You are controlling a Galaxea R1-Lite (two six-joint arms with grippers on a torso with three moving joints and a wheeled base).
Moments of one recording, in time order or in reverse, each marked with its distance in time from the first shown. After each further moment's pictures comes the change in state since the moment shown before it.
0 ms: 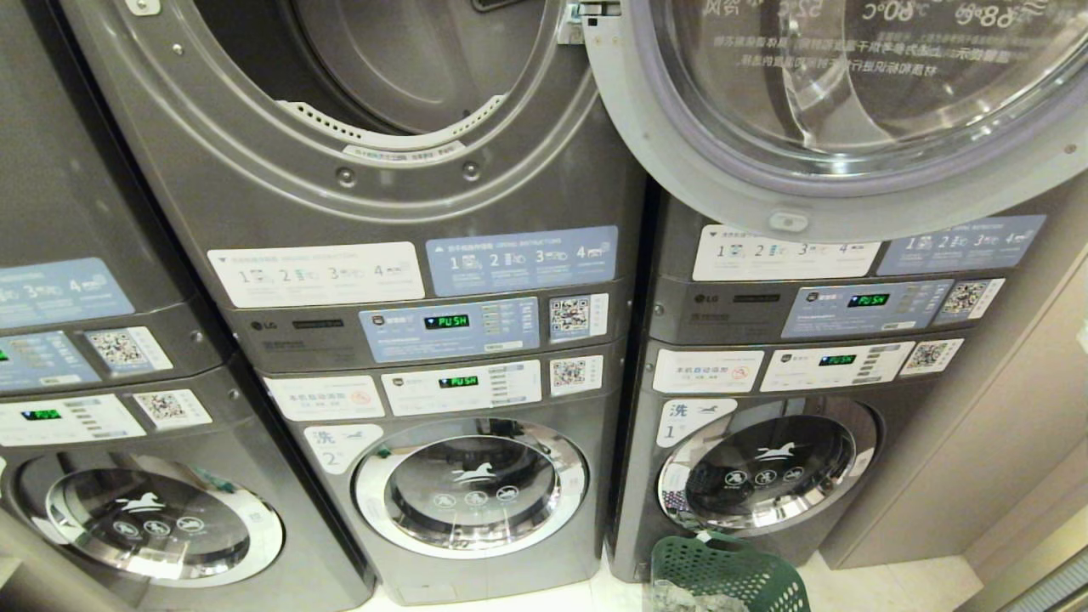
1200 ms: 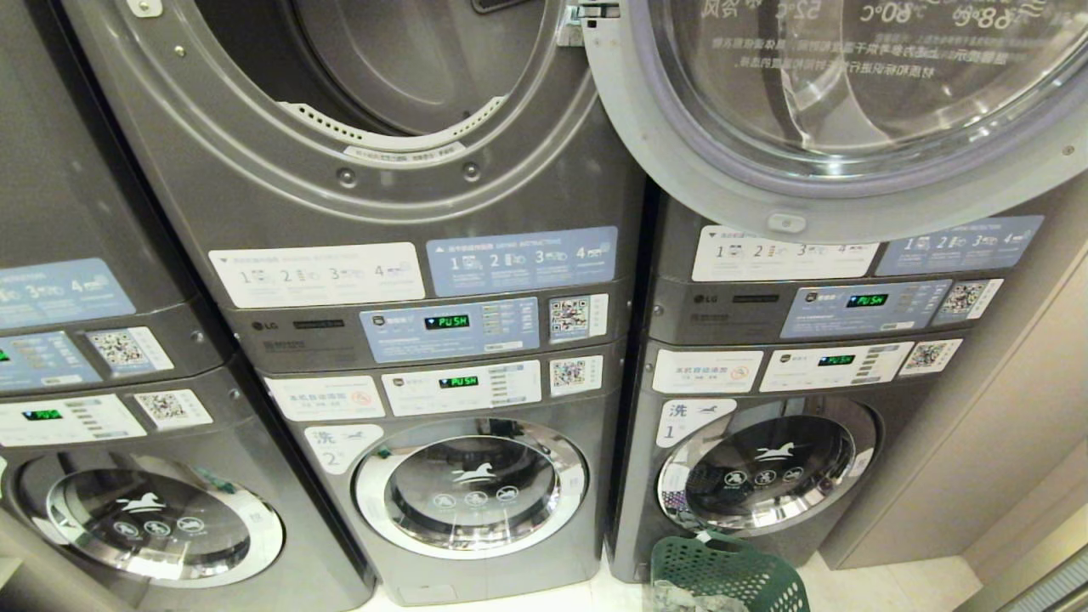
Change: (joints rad) left arm 0.000 -0.001 0.003 -0.004 -0.001 0.000; right arm 0.047 -0.846 0.376 0.633 -0.047 0.098
